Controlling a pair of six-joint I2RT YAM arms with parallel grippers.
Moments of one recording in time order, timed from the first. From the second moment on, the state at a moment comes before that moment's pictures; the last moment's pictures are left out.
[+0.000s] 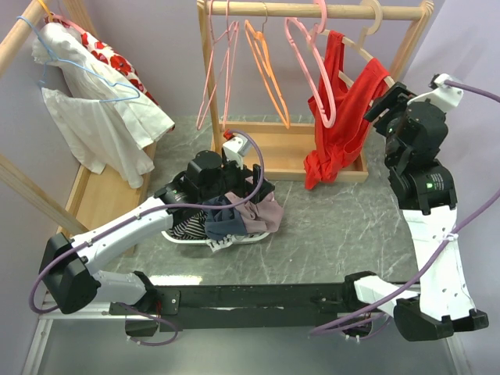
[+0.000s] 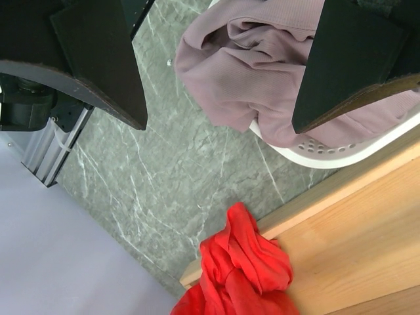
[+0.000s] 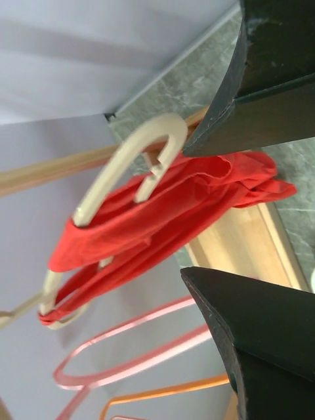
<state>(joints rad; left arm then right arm) -0.81 1.29 1.05 -0.01 0.14 -0.34 0.20 1.09 1.61 -0.58 0.51 0.38</state>
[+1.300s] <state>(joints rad) -0.81 1.36 1.05 0.04 0.19 -0.34 -0.07 1.21 1.65 -0.71 -0.07 0.19</state>
